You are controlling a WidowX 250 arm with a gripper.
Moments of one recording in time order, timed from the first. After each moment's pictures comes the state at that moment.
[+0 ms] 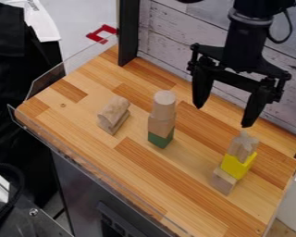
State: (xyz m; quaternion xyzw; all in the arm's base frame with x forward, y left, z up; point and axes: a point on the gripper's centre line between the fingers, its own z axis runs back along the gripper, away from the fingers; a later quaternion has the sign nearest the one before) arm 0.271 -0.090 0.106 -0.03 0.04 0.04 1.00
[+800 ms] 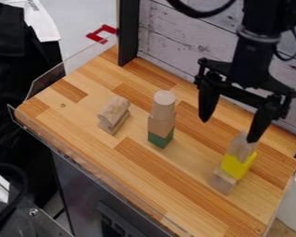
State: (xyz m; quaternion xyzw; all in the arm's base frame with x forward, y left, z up) arm 0.265 -0.105 0.091 -0.03 0.06 0.02 1.00
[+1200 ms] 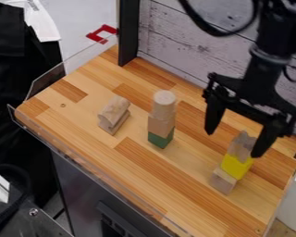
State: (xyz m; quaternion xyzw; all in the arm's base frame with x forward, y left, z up) arm 0.266 -0.115 0.073 0.01 0.09 0.03 1.00
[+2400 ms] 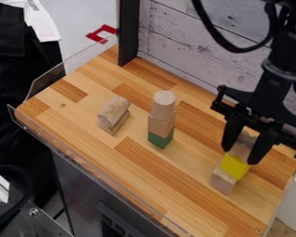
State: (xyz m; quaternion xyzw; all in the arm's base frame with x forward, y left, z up) arm 0.264 -0.121 0.069 0.01 0.10 0.04 0.99
